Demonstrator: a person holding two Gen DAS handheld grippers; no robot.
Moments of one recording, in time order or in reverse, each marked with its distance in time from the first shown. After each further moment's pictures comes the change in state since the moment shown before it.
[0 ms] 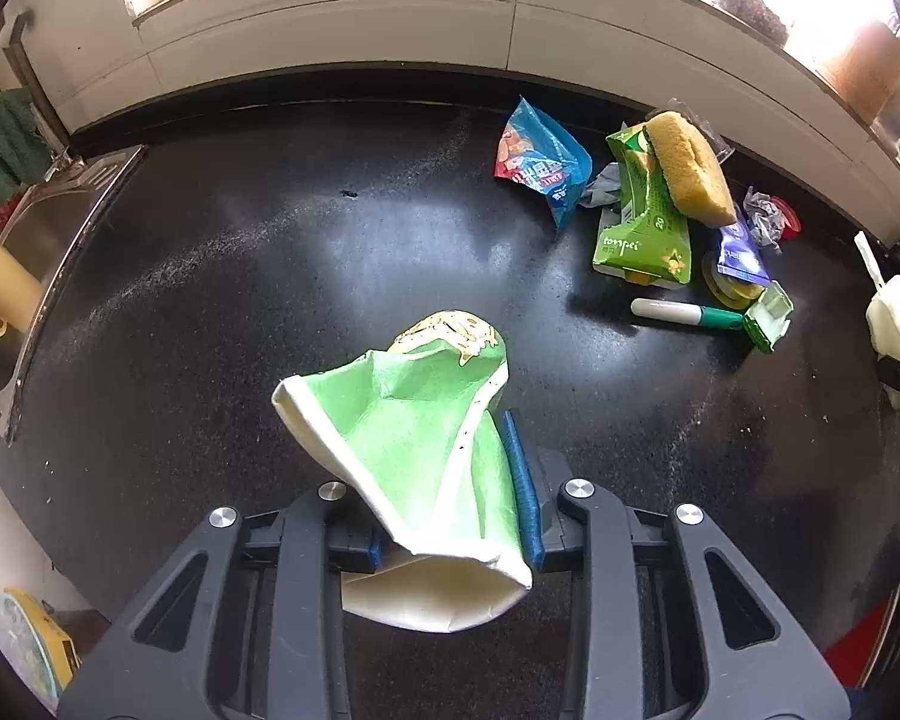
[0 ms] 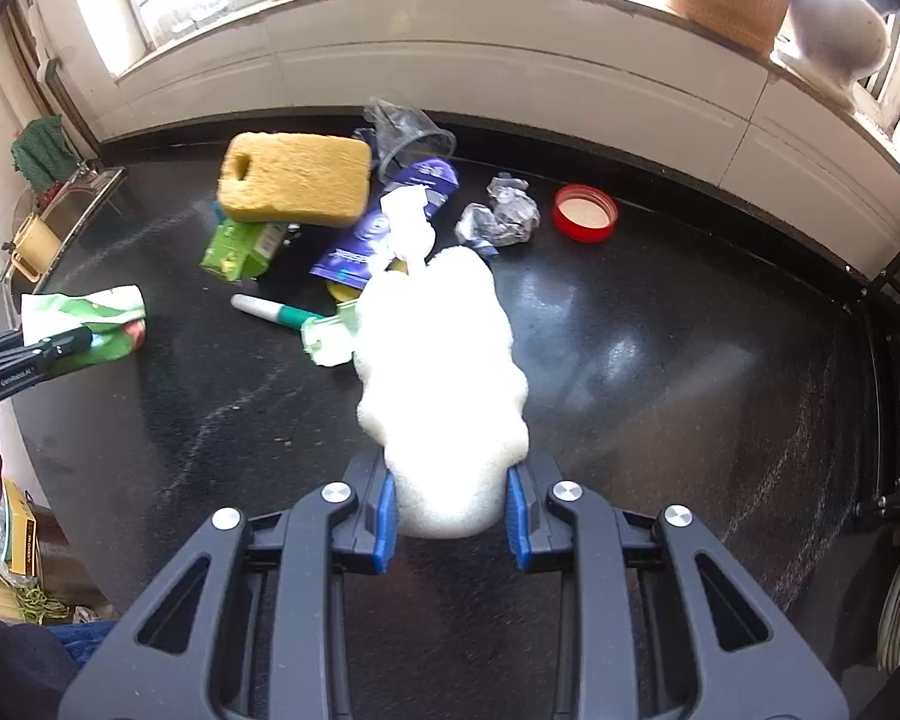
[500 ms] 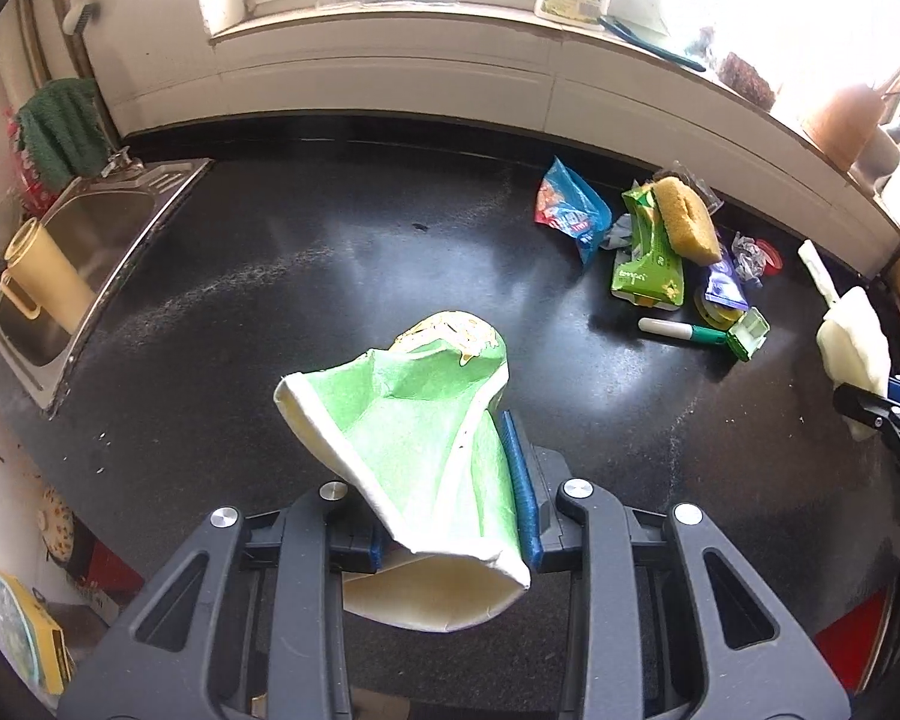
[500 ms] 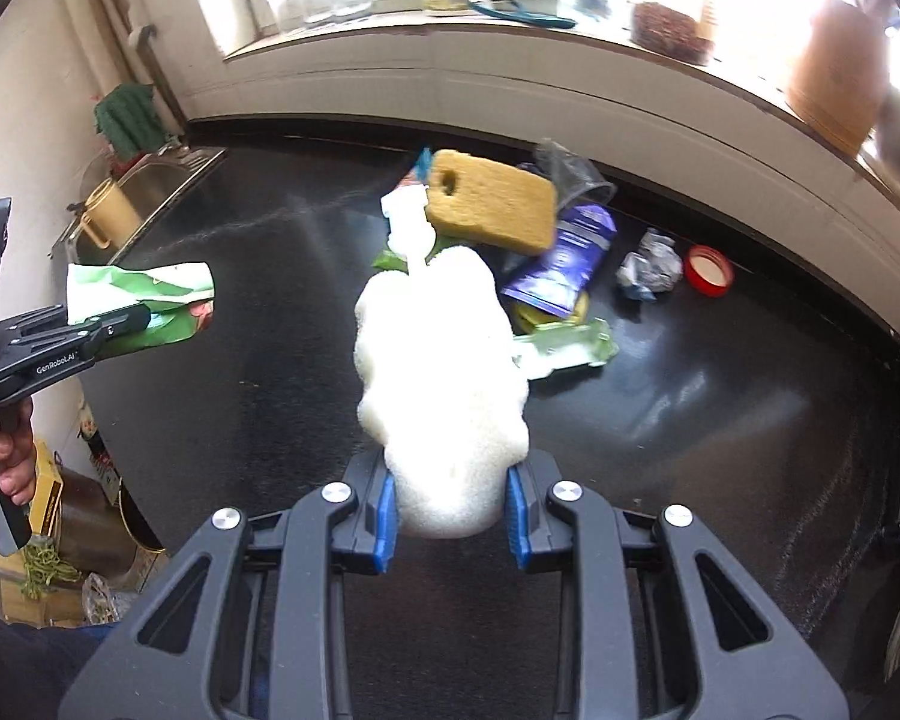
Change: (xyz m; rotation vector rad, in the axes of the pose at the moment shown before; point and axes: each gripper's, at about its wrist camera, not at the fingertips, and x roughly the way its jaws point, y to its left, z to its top) left arm -0.069 0.046 -0.032 -0.065 -0.115 0.018; right arm -0.030 0.116 -0.001 -0.149 -0.026 0.138
